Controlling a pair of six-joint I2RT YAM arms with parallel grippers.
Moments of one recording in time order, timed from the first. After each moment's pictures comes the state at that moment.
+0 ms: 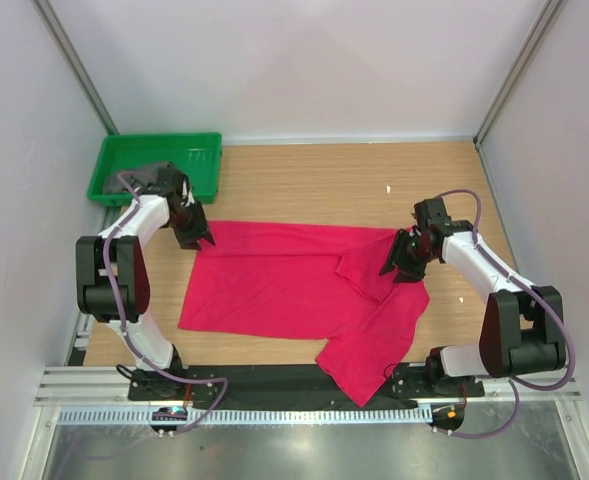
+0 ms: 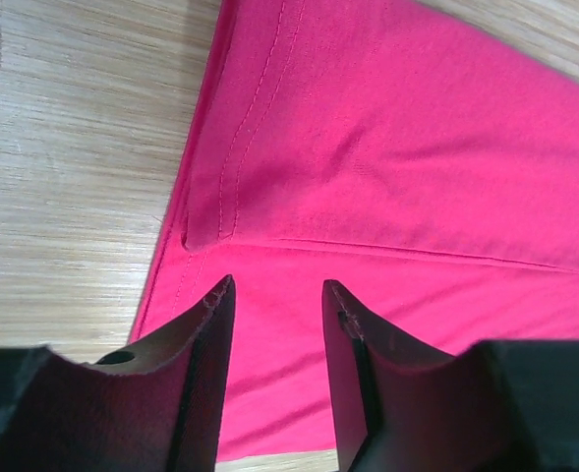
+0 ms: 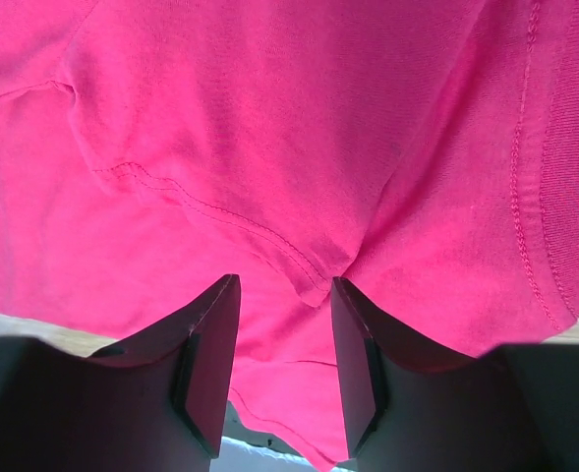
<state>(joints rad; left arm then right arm) -0.01 1.75 1.23 -0.71 0.19 -0.38 0.11 1.38 0.86 -0.72 -0.25 0.52</state>
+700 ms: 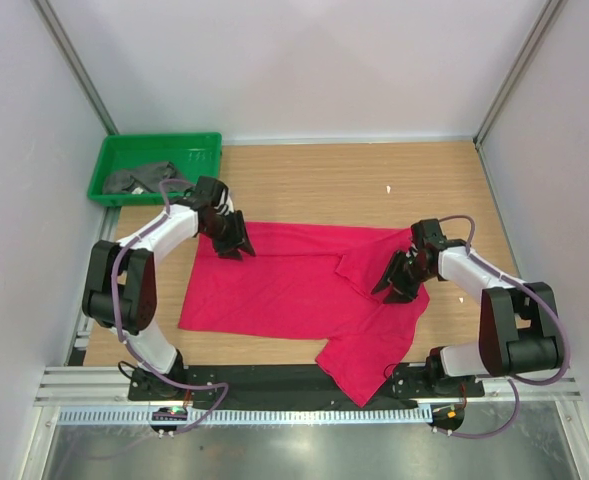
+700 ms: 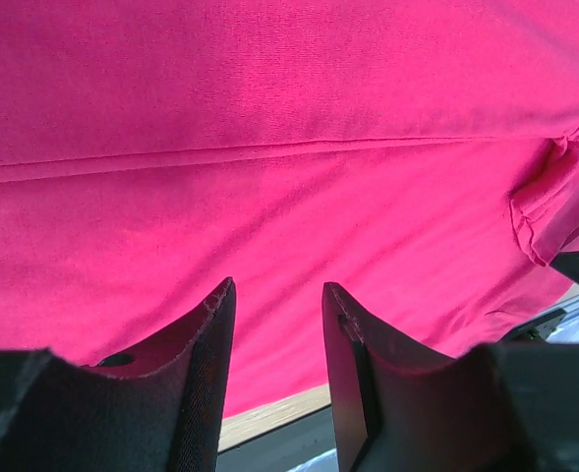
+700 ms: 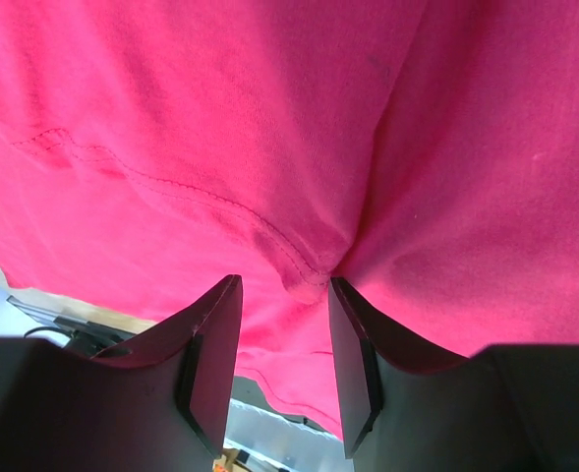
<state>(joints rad) -0.26 1.69 1.15 -0.64 0.35 -0.50 0.11 1.38 0.69 -0.62 -0.38 0.66</state>
